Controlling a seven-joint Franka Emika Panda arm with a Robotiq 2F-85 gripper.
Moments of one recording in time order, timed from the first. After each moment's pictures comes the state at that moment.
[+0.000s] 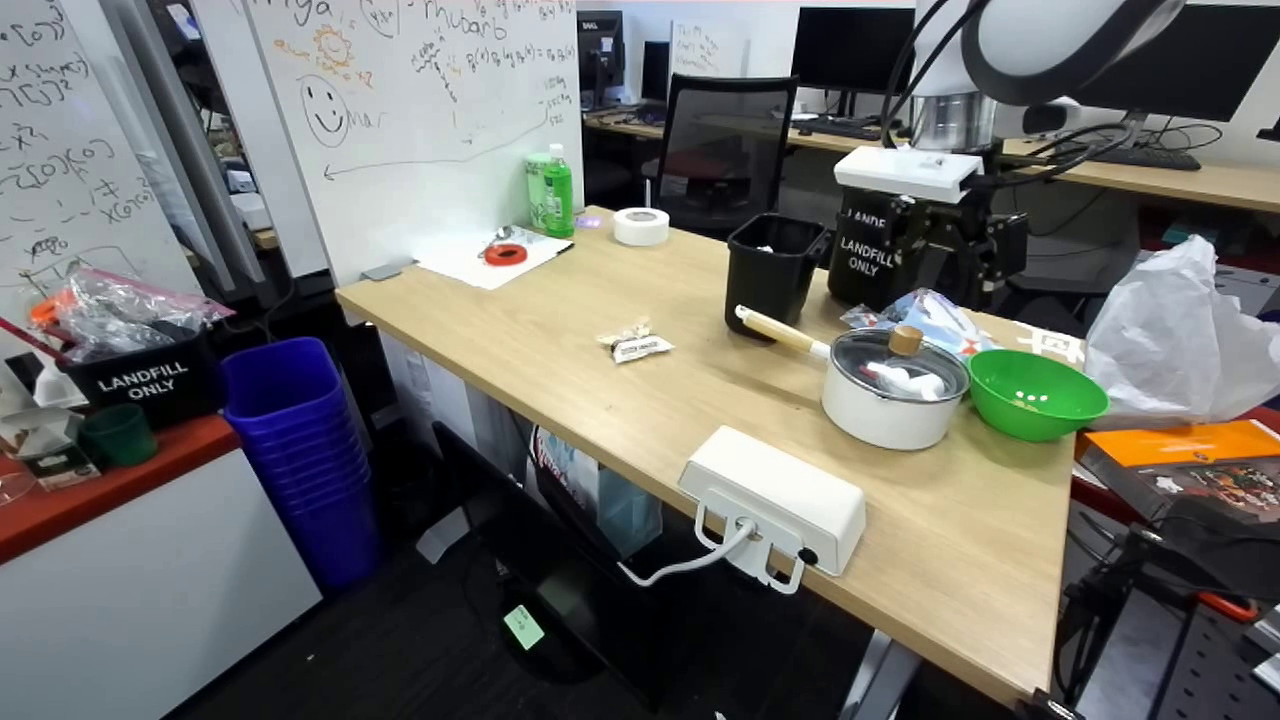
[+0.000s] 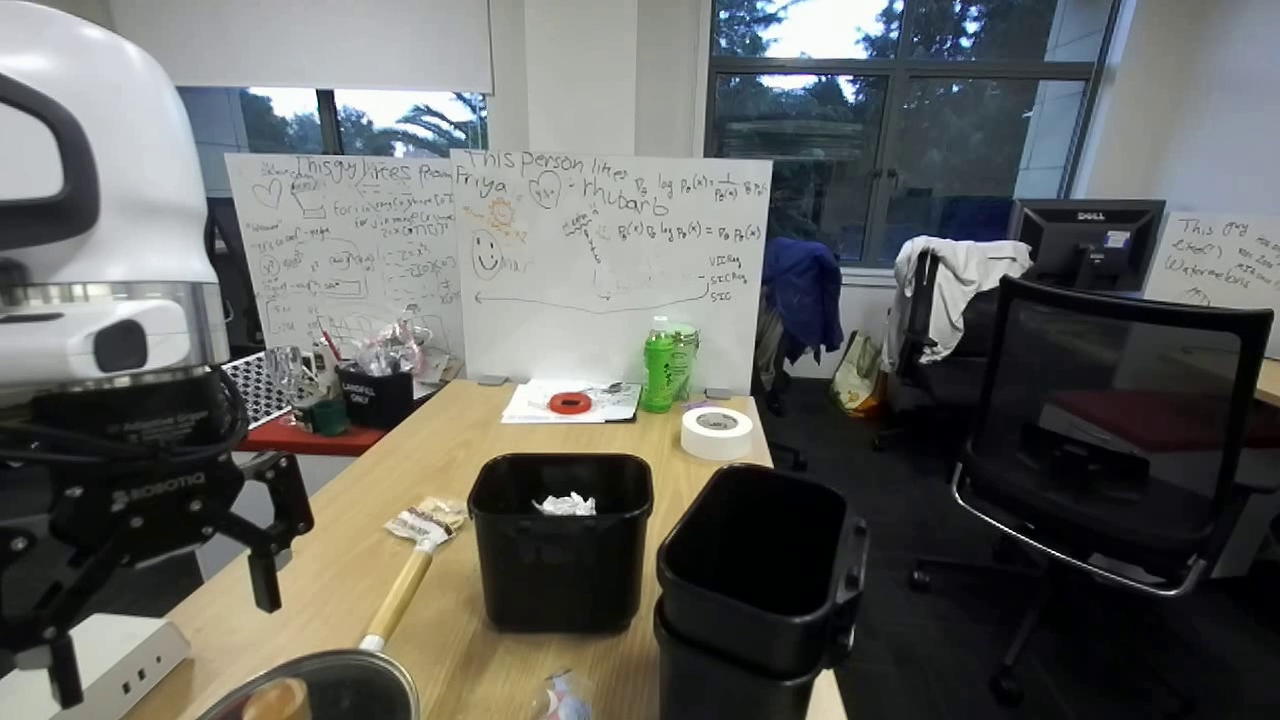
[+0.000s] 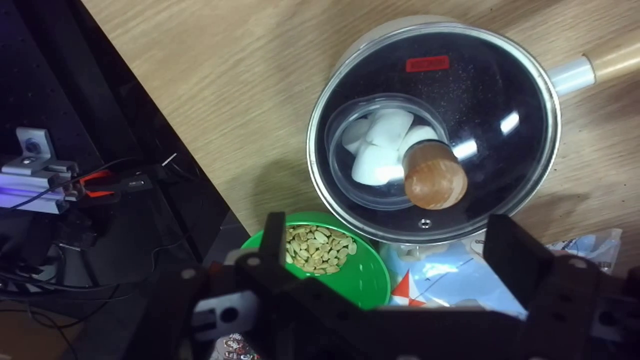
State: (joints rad) arm -0.10 0.00 -0.02 -2.34 -0.21 2.20 1.80
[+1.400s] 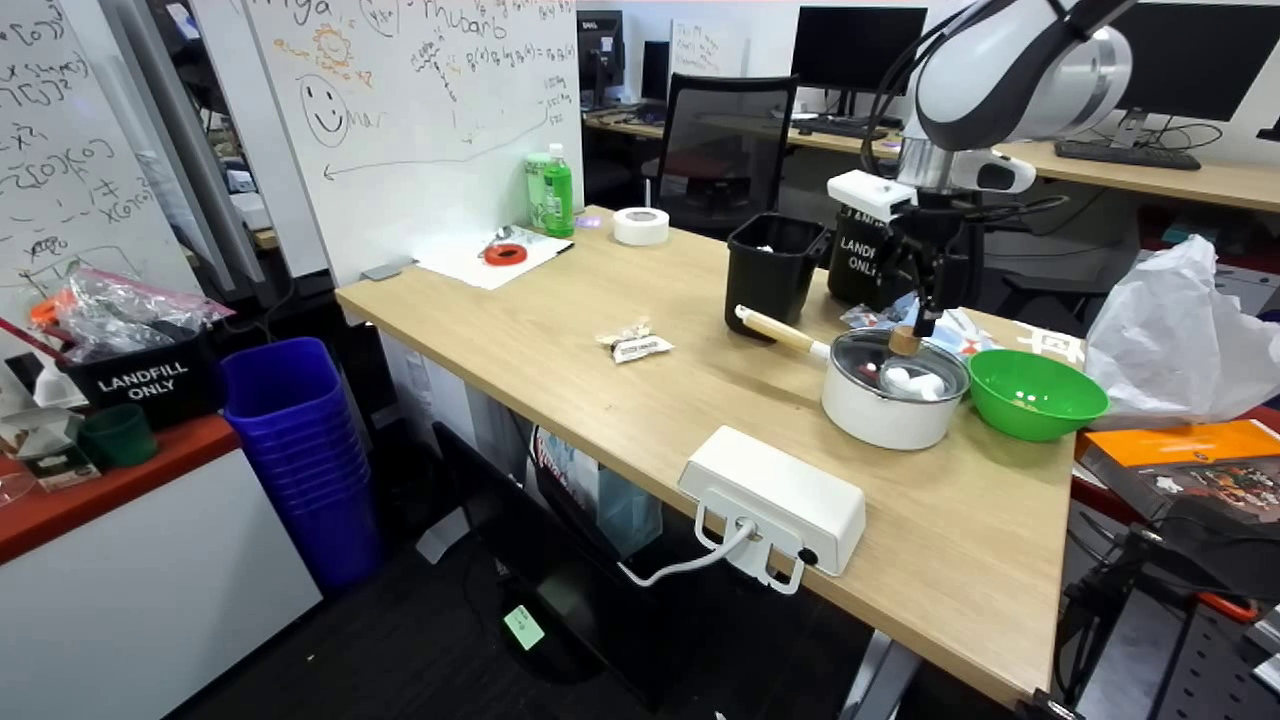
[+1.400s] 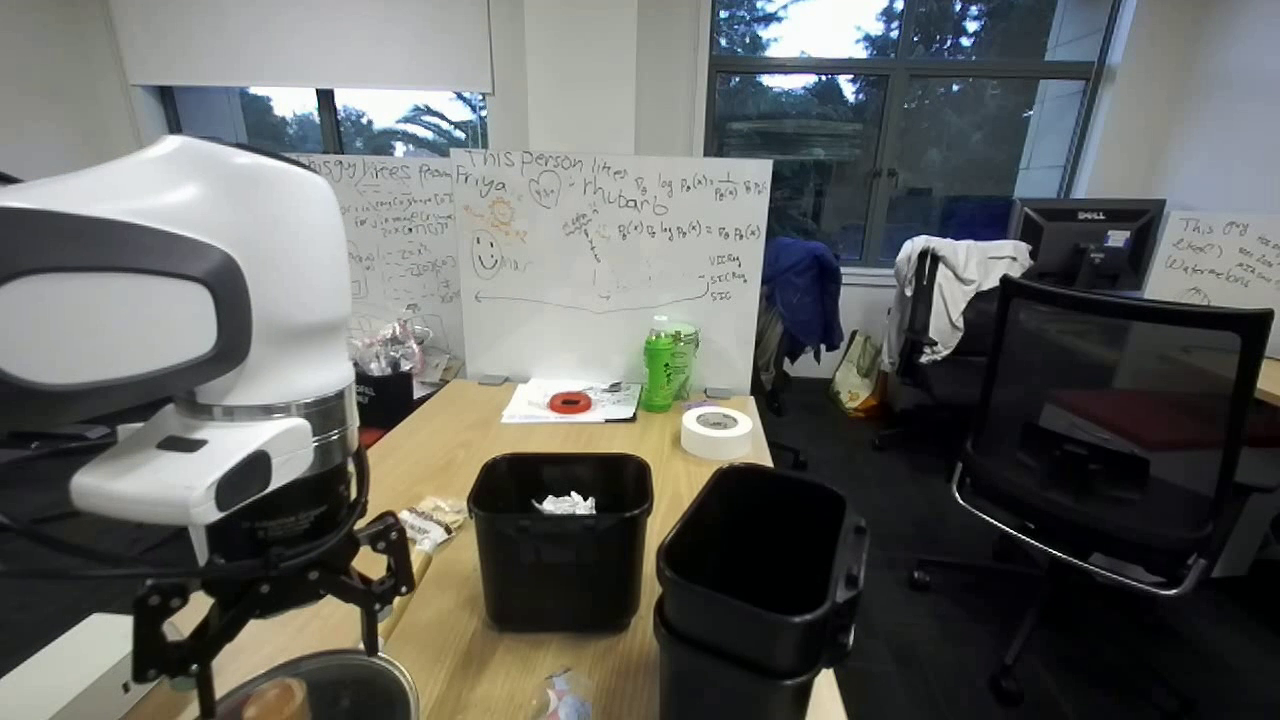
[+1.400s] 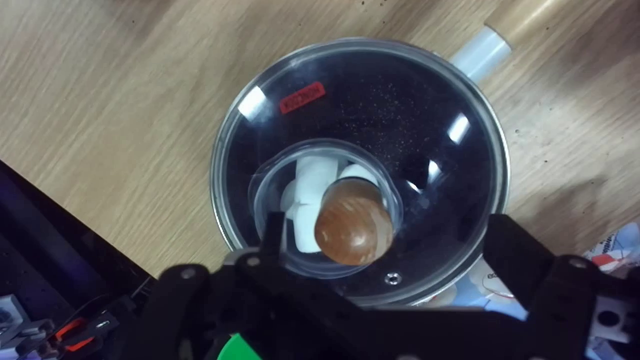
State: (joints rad) arm -0.10 0.20 -0.13 -2.26 0.05 2.38 1.86
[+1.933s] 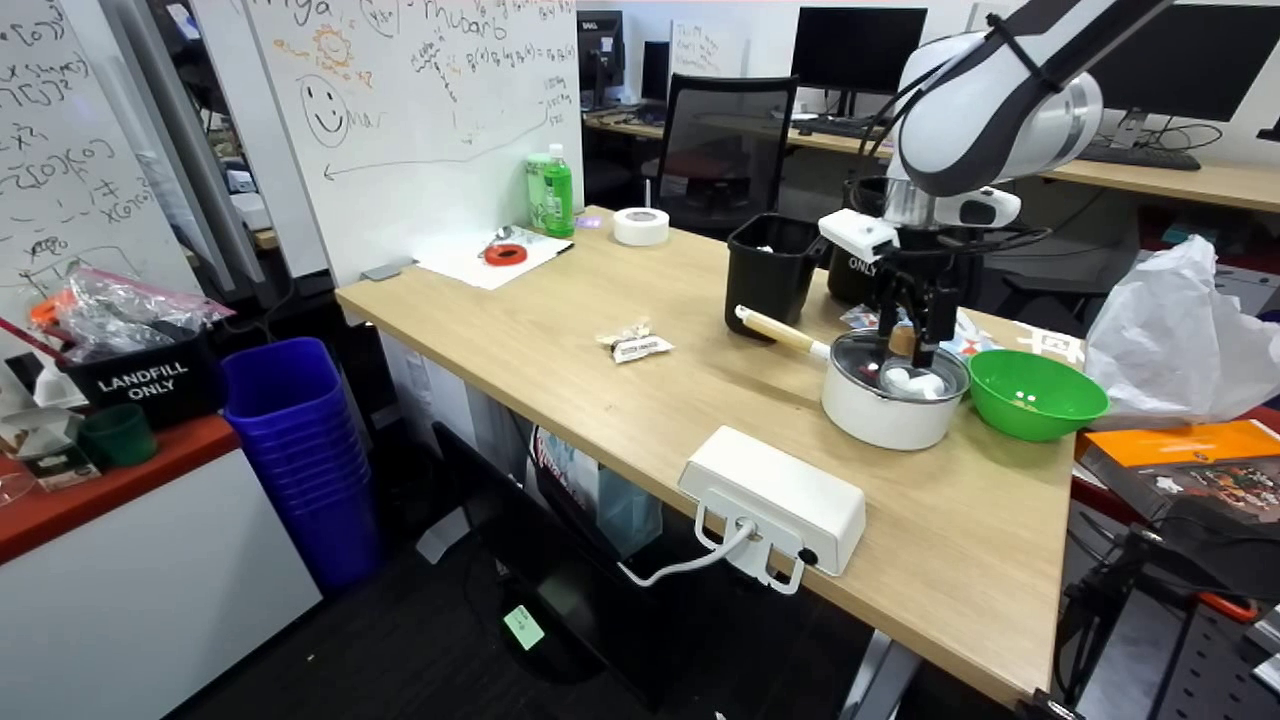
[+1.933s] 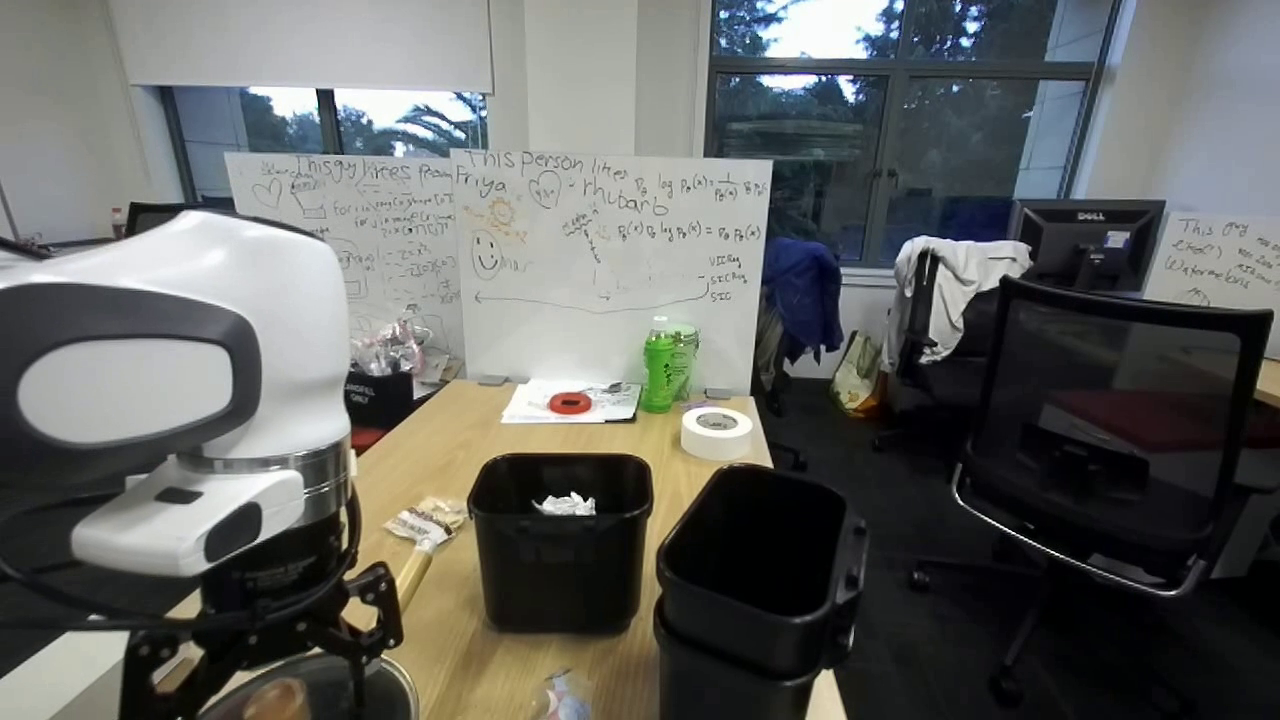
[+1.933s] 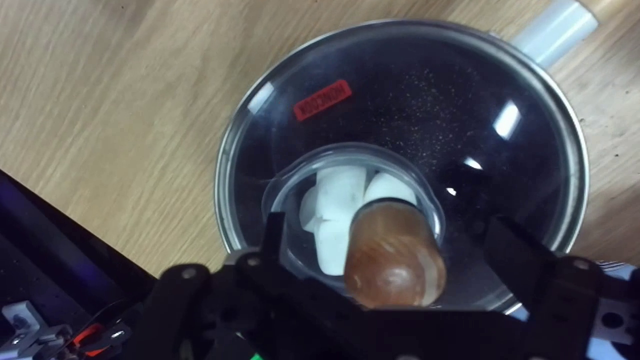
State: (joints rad) arm -0.06 0.28 -0.14 -2.26 0.00 2.39 1.96
